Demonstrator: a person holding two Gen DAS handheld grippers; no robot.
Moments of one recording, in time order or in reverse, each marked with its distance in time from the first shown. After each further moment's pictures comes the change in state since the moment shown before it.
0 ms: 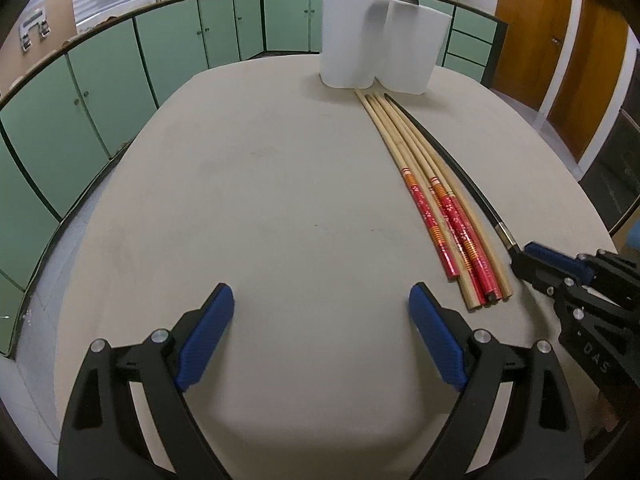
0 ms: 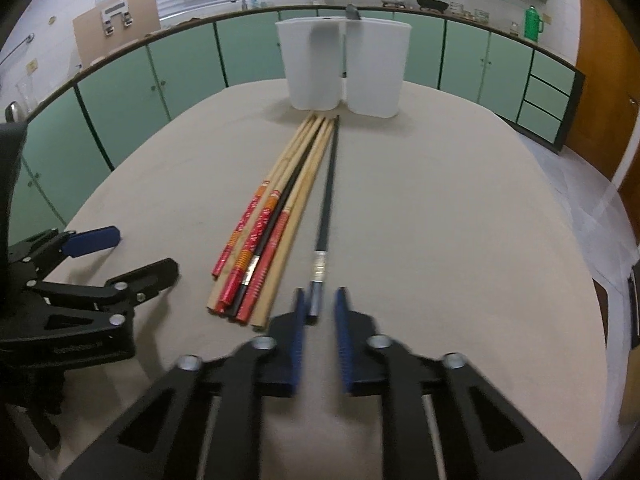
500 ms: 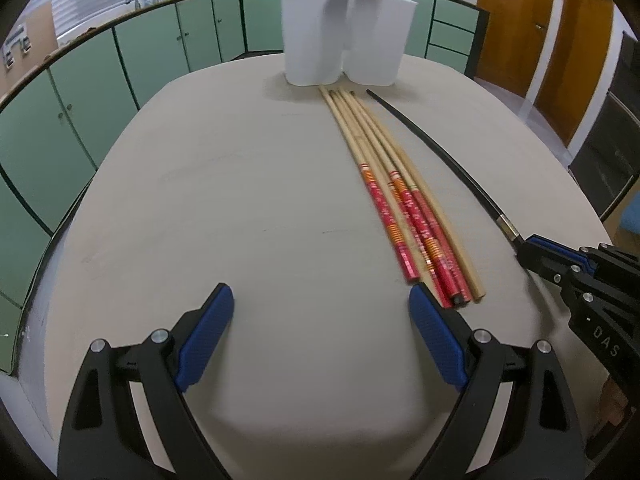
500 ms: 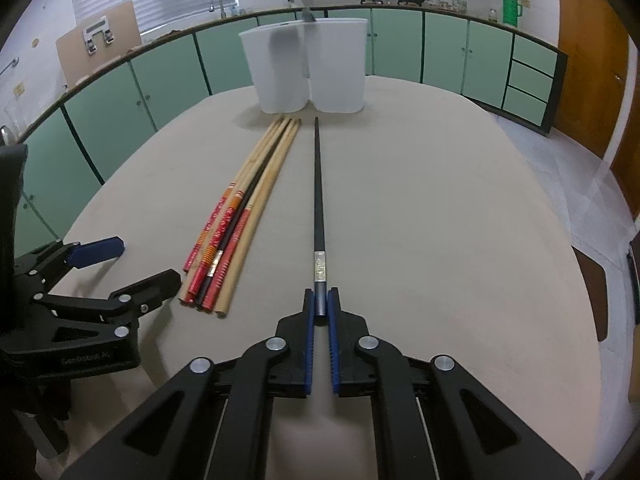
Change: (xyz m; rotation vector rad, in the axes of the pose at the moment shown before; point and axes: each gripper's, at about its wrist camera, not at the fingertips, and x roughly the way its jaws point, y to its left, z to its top) left arm 0.004 -0.025 0.001 0.060 0.012 -0.030; right arm -0.010 -0.025 -0.008 0.085 -0.006 -0.017
